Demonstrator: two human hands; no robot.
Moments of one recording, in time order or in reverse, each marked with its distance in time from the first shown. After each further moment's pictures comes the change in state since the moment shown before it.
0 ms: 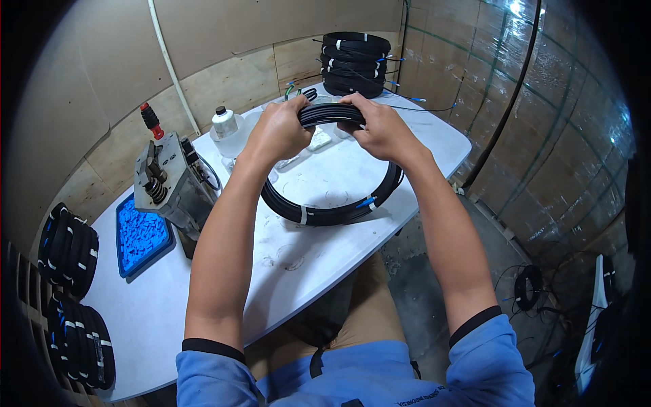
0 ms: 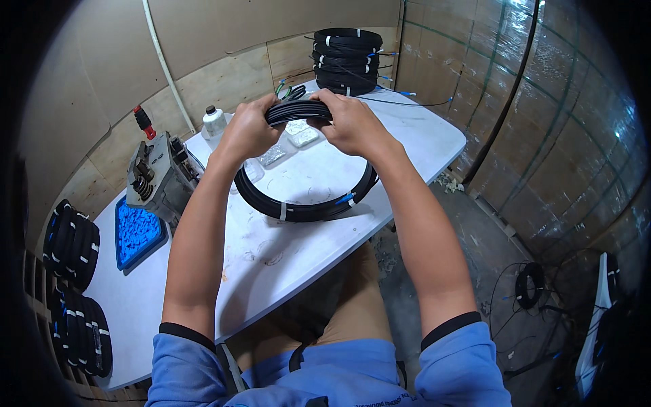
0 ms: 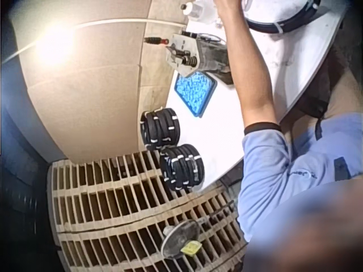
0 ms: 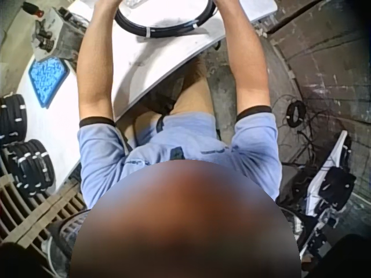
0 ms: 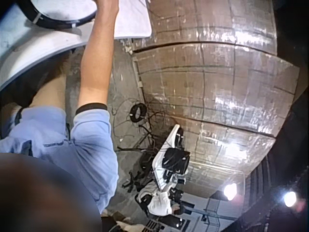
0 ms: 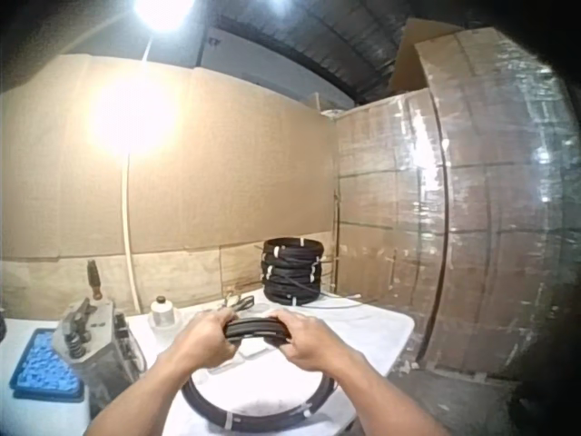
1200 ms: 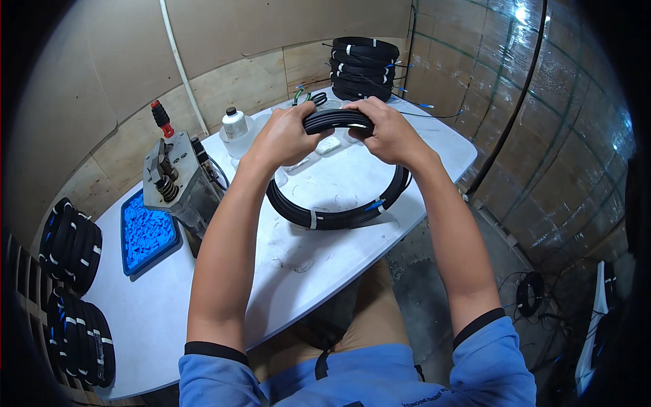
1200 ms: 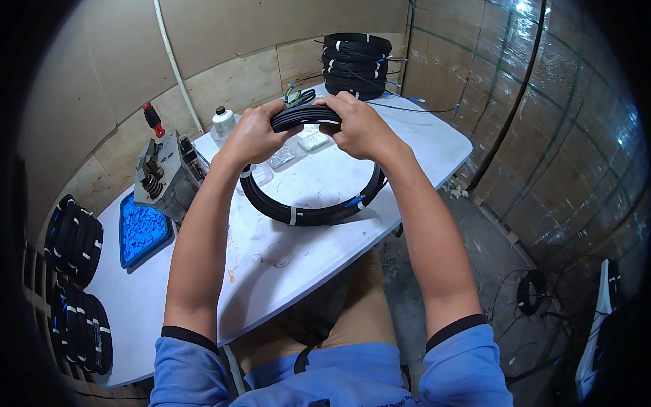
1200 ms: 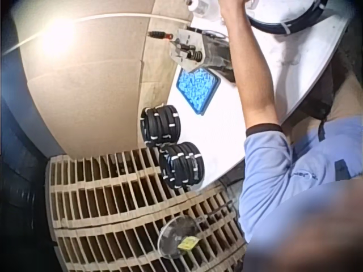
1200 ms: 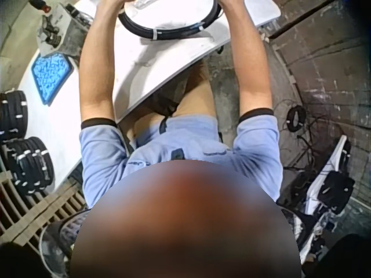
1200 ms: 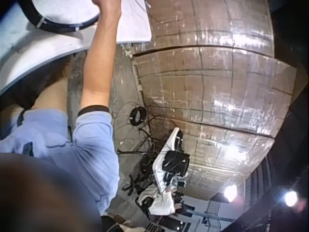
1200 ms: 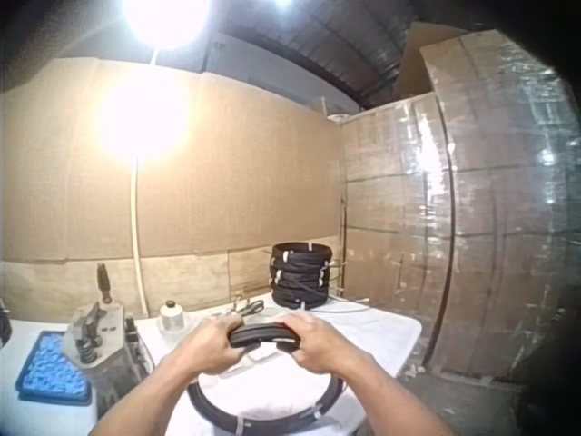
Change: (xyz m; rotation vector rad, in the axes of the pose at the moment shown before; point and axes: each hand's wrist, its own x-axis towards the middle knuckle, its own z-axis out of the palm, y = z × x) left_hand -0.008 -0.004 -0.017 -0.040 -0.079 -0.033; right_hand 0.004 -0.008 0.003 -0.037 -0.027 -0.042
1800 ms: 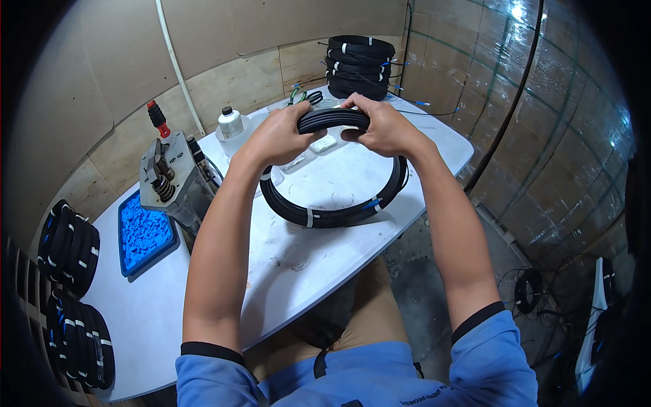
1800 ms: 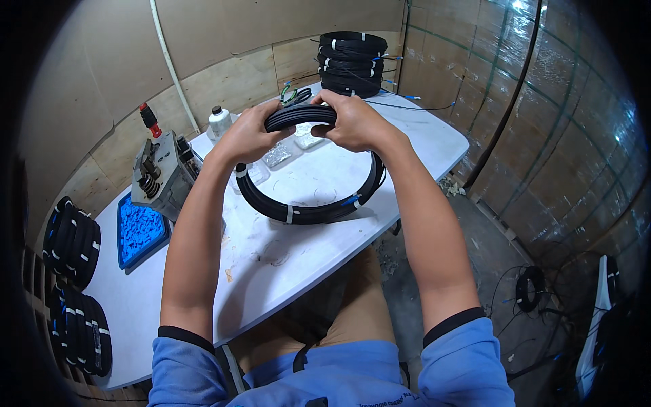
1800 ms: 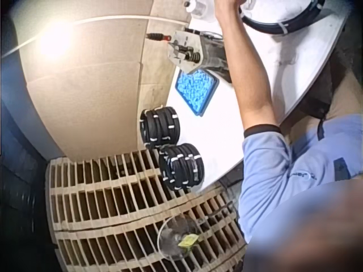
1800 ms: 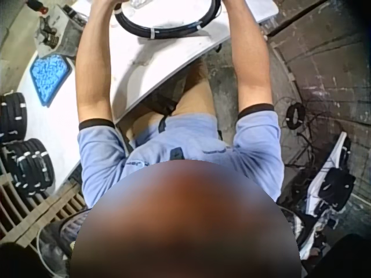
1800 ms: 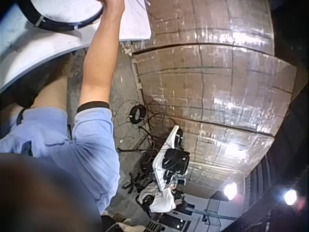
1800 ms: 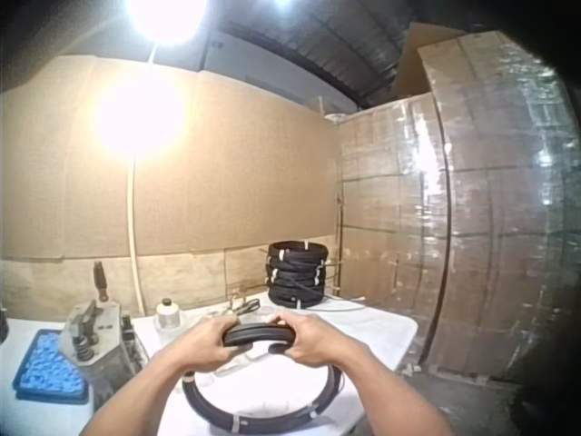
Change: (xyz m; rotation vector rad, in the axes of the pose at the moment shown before) left_hand 0.002 -0.011 0.000 -0.058 -0.081 0.052; right_hand 0.008 -0.008 -0.012 0.178 -0.165 0.112
